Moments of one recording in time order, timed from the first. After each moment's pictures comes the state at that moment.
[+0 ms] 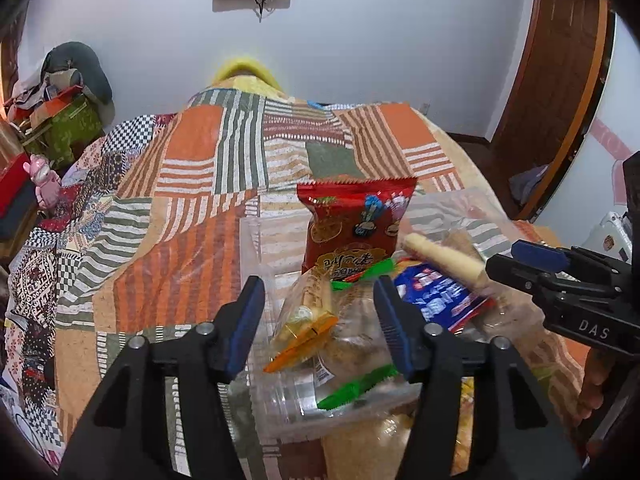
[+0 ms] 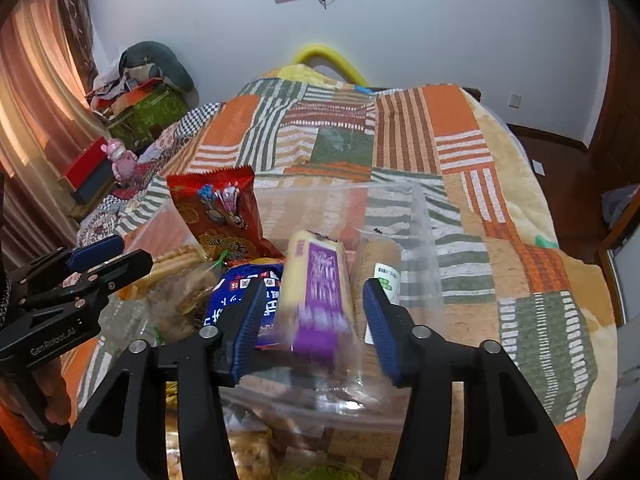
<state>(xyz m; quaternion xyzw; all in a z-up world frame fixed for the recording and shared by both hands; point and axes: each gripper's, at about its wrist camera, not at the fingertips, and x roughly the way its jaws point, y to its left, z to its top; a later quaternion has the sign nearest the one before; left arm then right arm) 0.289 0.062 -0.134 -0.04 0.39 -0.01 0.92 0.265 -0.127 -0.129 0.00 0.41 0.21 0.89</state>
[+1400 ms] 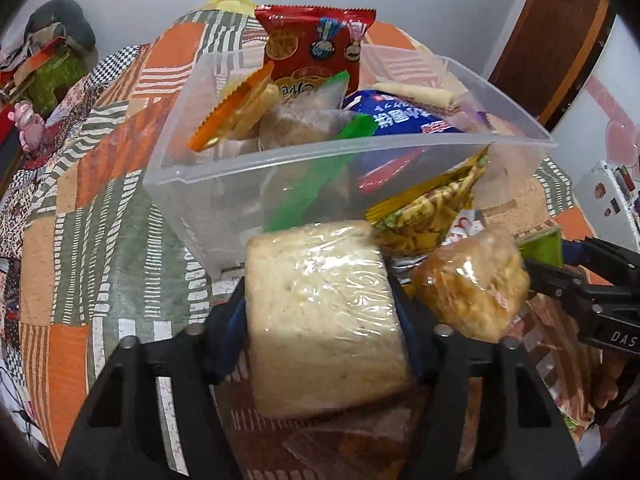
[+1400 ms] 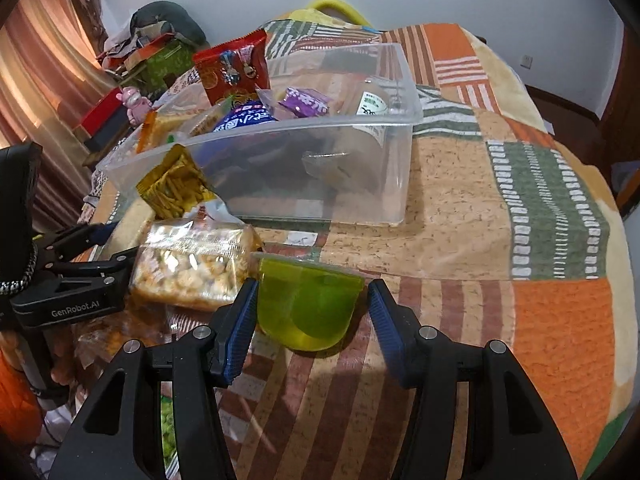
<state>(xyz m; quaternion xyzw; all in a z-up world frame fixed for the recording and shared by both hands) 0.227 0.027 -0.212 -0.05 0.50 -0.03 0.87 0.197 -0.151 -0.184 -0.01 0.49 0.23 0.84</state>
